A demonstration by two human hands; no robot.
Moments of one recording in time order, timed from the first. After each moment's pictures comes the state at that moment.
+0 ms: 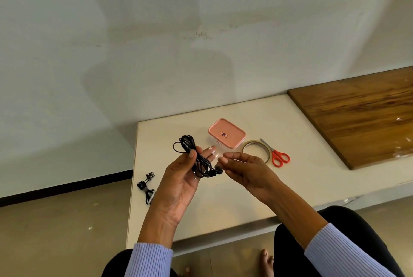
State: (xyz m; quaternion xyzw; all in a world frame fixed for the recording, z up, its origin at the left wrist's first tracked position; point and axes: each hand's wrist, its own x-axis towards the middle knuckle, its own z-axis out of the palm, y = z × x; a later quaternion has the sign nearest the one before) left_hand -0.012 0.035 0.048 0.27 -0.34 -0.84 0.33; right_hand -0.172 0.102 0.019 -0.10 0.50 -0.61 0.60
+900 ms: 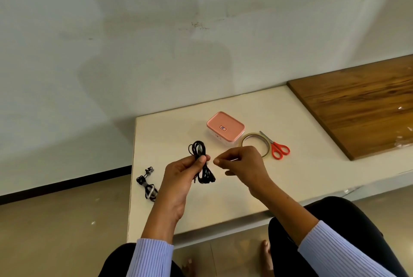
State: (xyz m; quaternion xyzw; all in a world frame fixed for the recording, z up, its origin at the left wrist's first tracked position) left_hand -0.012 0.044 0.037 0.47 -0.51 -0.66 0.27; right_hand -0.155 0.099 0.020 -0.30 0.73 -0.48 0.38
